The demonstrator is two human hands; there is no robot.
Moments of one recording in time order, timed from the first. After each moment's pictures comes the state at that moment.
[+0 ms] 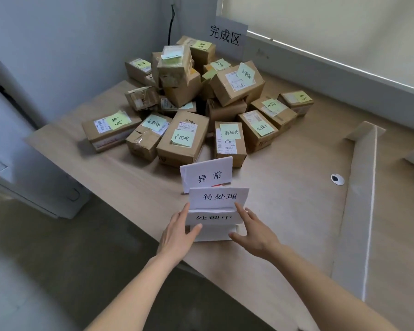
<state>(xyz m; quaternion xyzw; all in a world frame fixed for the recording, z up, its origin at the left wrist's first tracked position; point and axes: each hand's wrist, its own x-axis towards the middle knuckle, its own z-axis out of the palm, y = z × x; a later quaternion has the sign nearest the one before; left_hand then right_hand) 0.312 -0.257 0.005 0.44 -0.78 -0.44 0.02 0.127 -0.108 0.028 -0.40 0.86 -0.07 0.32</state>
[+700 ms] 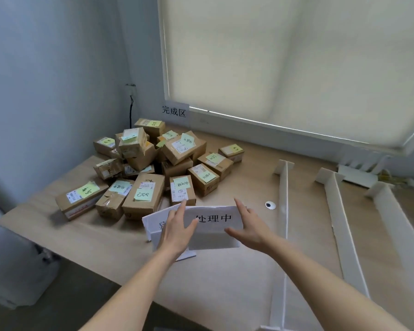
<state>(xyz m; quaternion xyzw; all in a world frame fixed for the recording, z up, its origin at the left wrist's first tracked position) 0.235 -0.177 0.194 0.34 -0.85 -0.38 0.13 0.099 0.000 0.227 -0.34 0.89 -0.21 0.20</state>
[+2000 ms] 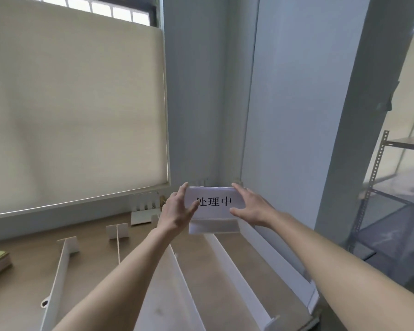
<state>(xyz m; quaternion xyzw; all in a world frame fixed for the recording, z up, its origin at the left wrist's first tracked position) -0.019 0.512 0.455 -0.13 -0.91 -0.37 0.16 0.021 0.748 0.486 -0.01 0.97 -0.23 -0.06</state>
